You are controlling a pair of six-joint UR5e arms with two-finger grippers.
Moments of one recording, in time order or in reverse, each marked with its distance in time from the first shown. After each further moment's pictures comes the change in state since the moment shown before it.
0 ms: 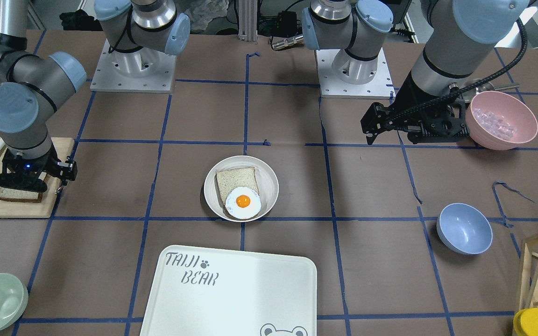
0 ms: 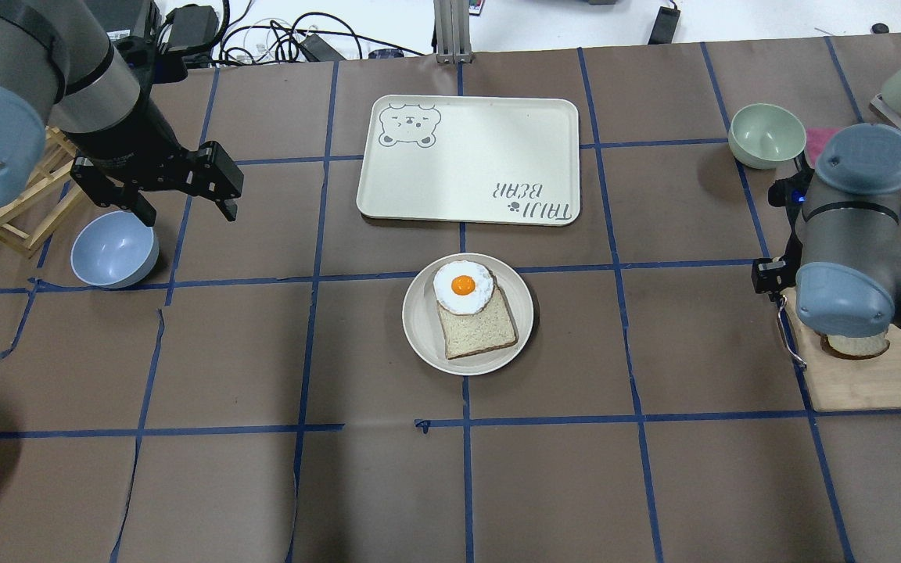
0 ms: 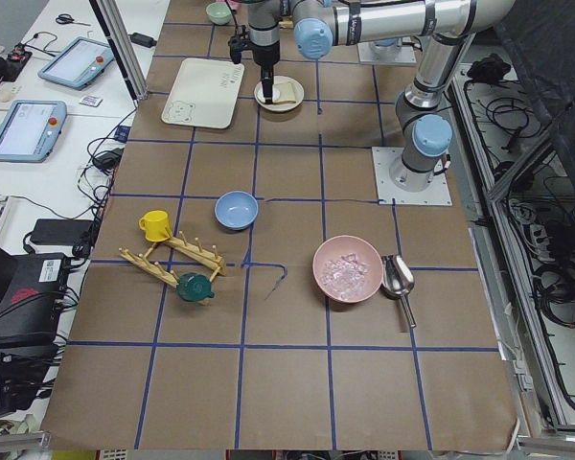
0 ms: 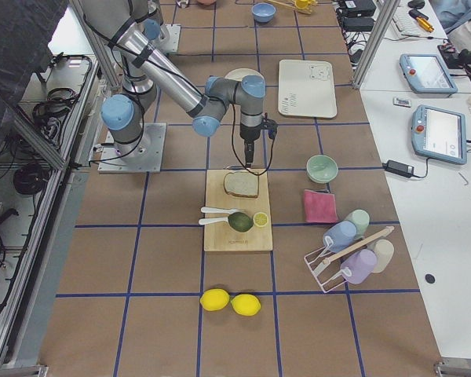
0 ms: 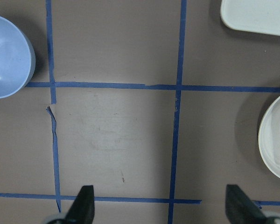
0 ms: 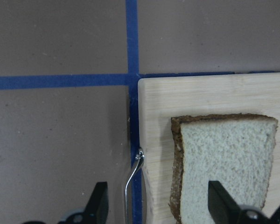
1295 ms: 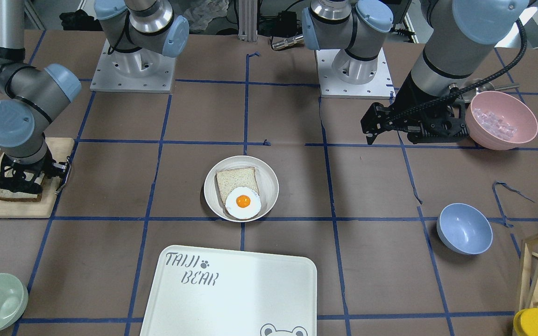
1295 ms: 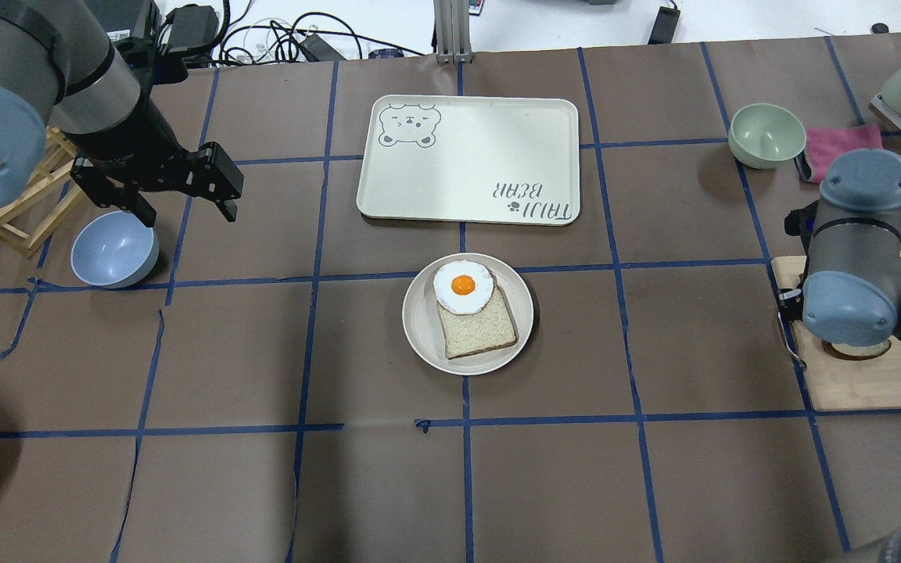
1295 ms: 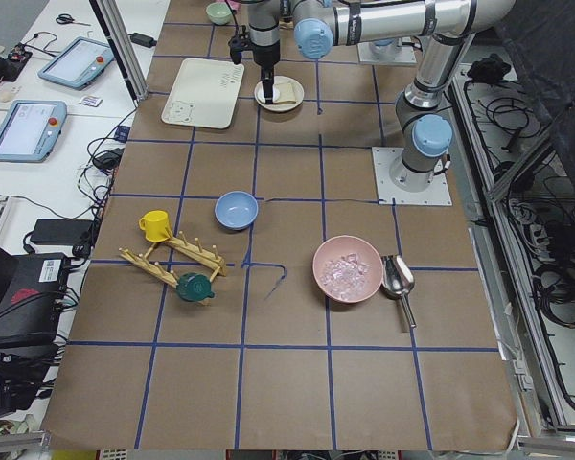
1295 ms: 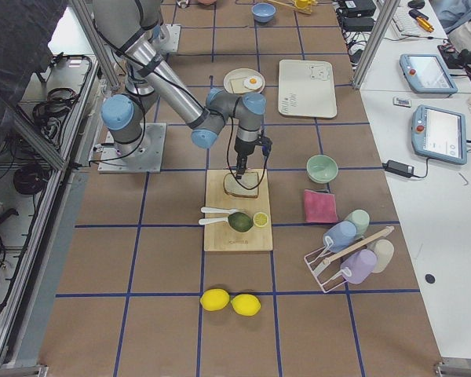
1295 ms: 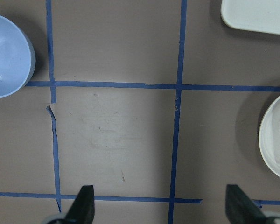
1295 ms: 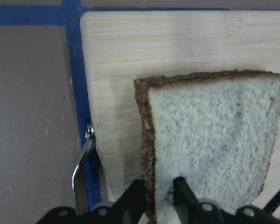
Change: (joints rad) left arm 0.000 0.000 -0.001 0.000 0.002 0.000; right arm -0.062 0.066 0.016 -0.001 -0.070 -0.005
